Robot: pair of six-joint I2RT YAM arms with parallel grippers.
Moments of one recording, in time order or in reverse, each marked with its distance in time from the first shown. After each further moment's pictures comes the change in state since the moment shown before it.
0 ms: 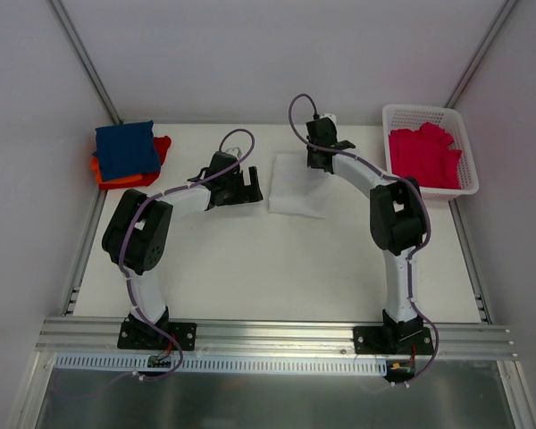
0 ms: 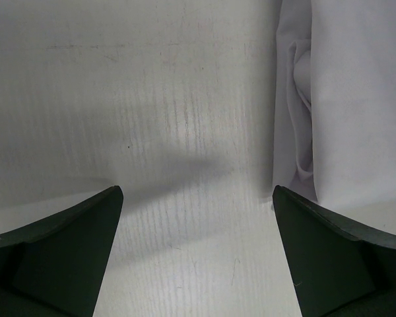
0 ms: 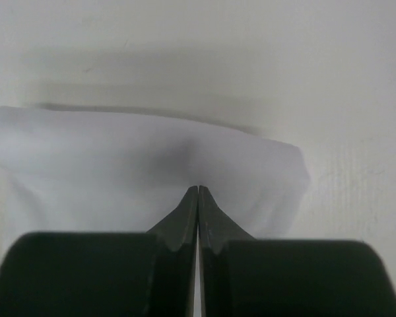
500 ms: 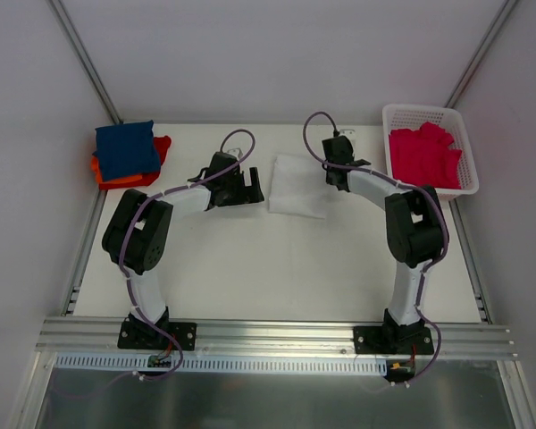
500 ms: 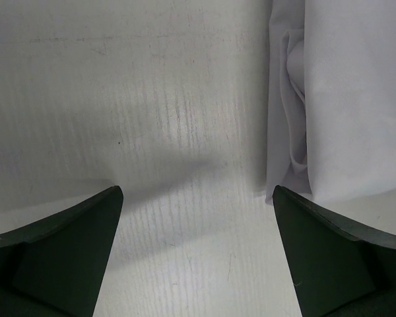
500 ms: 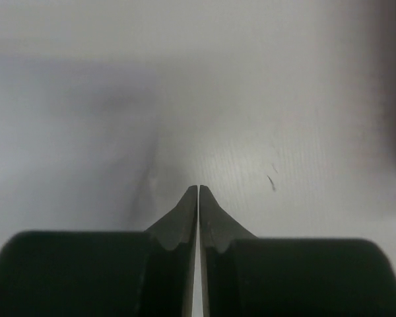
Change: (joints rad) left arm 0.001 0.000 -0.005 0.000 0.036 0.000; right arm -0.061 -0.140 -0.269 0.111 0.125 -0.010
